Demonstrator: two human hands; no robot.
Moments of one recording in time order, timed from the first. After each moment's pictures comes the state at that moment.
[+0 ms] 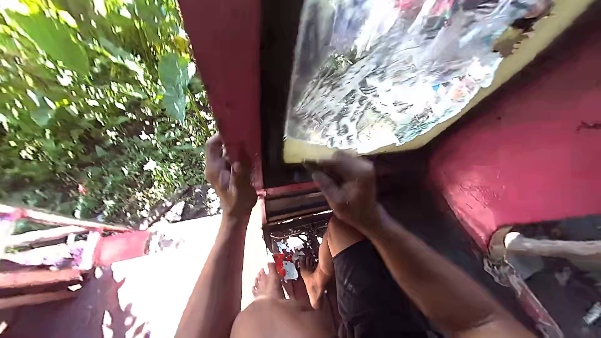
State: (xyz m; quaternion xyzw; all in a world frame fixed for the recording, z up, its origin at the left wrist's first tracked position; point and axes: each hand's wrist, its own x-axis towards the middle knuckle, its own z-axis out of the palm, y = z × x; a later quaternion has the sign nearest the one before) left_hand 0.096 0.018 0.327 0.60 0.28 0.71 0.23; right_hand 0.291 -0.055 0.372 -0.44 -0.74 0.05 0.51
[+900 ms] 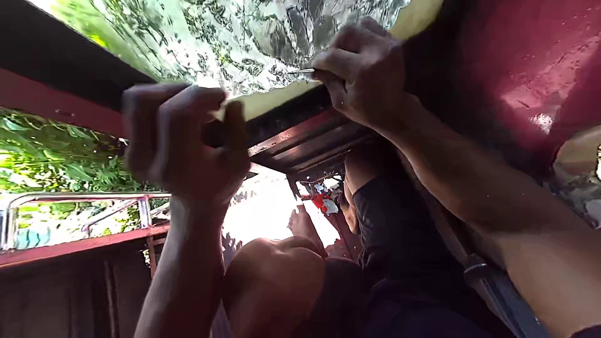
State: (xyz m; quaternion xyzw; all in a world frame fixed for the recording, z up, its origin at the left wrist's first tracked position) left_hand 0.141 -0.043 0.433 0.83 0.31 0.42 -0.19; right_hand 0.397 -0.020 0.362 -0.44 -0.72 -0.18 0.50
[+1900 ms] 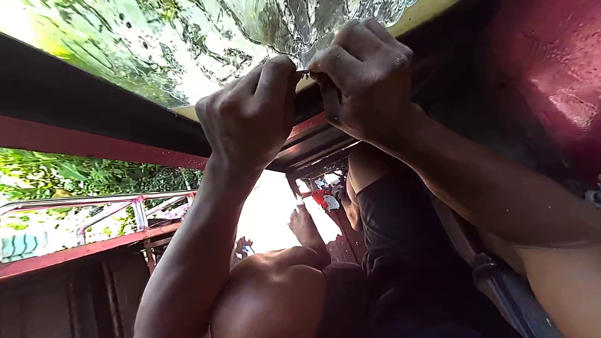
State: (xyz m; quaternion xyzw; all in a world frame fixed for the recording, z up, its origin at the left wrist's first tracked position) left_hand 0.202 0.006 0.394 0.88 0.30 0.32 -0.20; right_hand 0.379 -0.020 0.348 -0.47 -0.69 -0.21 0.50
